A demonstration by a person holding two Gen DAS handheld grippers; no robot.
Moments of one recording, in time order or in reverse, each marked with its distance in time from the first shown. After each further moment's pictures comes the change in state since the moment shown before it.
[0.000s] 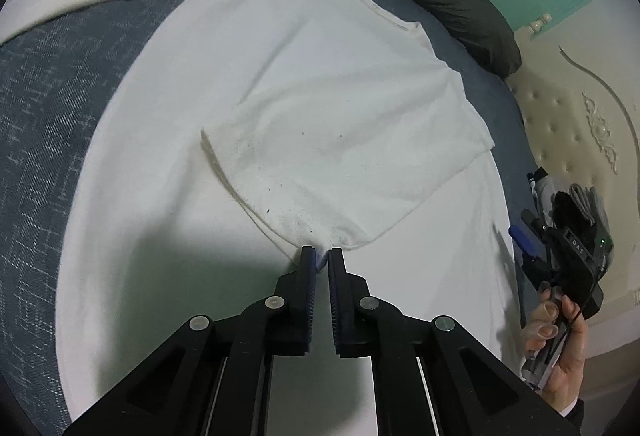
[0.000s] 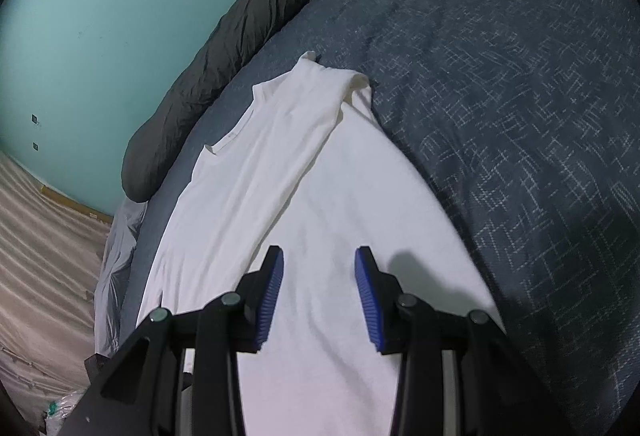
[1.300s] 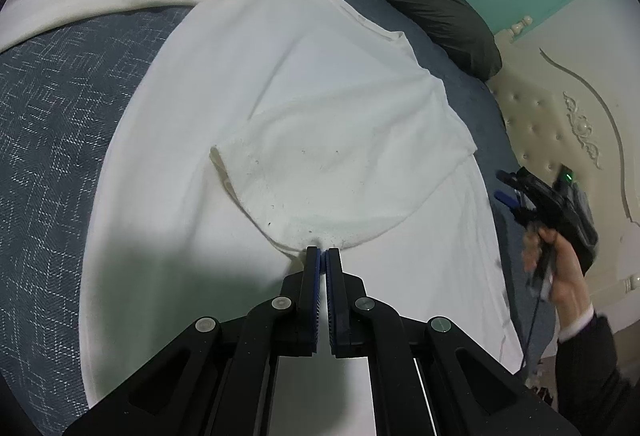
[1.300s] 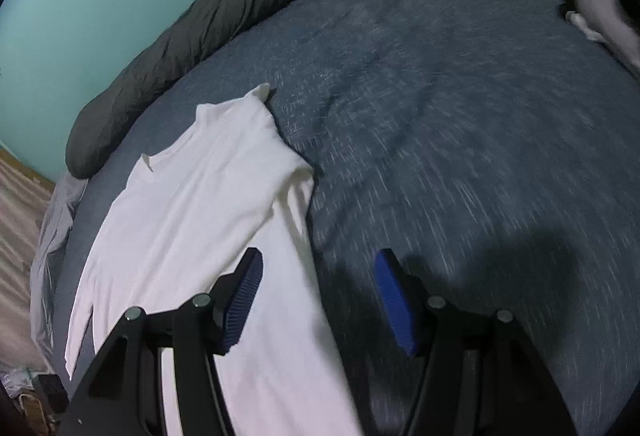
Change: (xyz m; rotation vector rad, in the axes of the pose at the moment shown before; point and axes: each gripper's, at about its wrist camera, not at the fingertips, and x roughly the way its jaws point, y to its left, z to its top) left arm -0.013 0.015 0.006 0.028 -0.020 -0.075; right arm 0.043 -0.017 0.112 -0.173 0.064 -0.254
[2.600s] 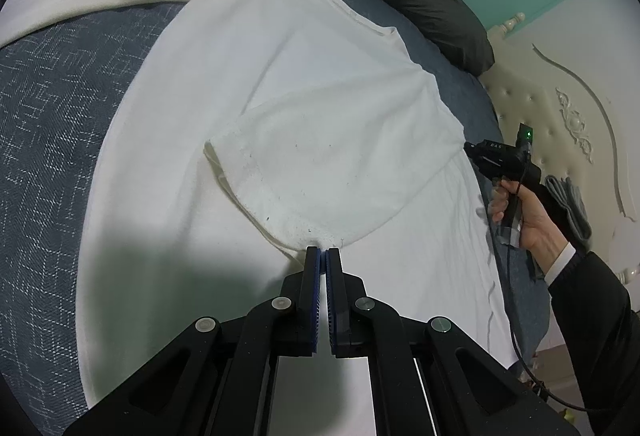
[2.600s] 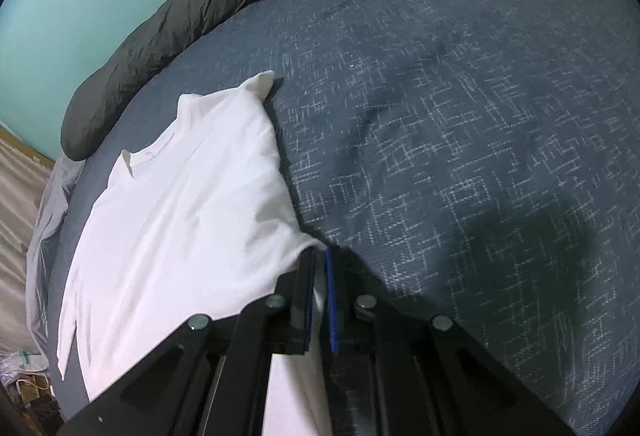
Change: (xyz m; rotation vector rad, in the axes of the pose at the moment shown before) left arm -0.007 0.002 -0.005 0.008 0.014 -0.029; right arm 0.074 0.010 0.047 -0.062 0.046 0.055
